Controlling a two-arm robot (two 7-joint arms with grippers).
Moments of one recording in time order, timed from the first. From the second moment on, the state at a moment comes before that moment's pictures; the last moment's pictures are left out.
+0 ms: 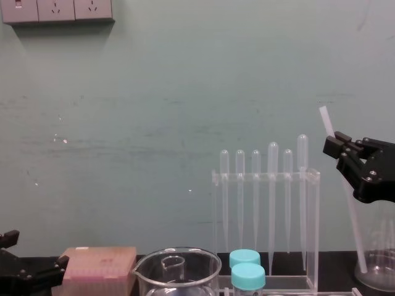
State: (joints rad) left arm -0.20 0.60 0.45 -1.41 -0.25 -0.12 0.03; right arm 0.24 0.38 -0.28 -1.35 0.31 -0.56 0.46
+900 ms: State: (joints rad) left arm -0.20 0.60 0.45 -1.41 -0.25 -0.12 0.03; right arm 0.24 0.38 -0.28 -1.35 0.31 -0.56 0.46
